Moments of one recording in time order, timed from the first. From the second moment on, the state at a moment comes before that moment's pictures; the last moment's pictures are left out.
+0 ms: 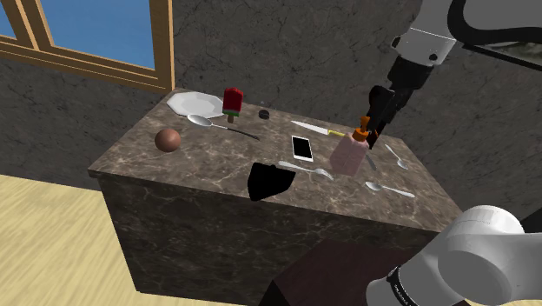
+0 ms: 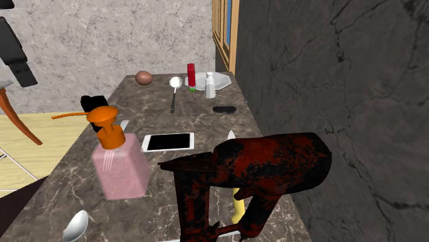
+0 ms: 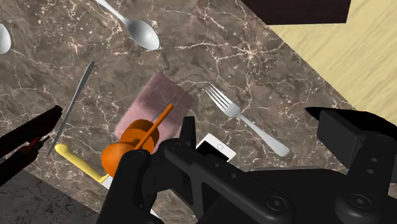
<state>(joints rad) -0.02 -0.78 -0.02 -2.36 -0.05 1.58 -0.07</state>
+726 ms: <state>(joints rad) -0.03 -0.64 -0.17 -2.40 -0.19 1.86 -0.33</state>
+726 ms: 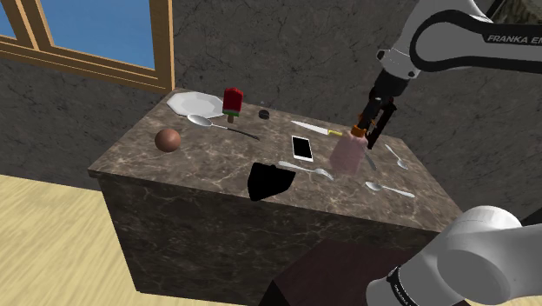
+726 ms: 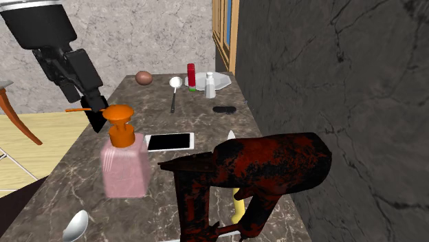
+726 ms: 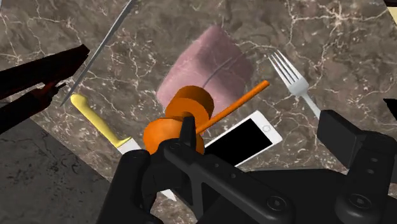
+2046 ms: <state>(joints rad) -0.06 0.05 -0.40 -2.09 -0.10 2.31 -0.96</state>
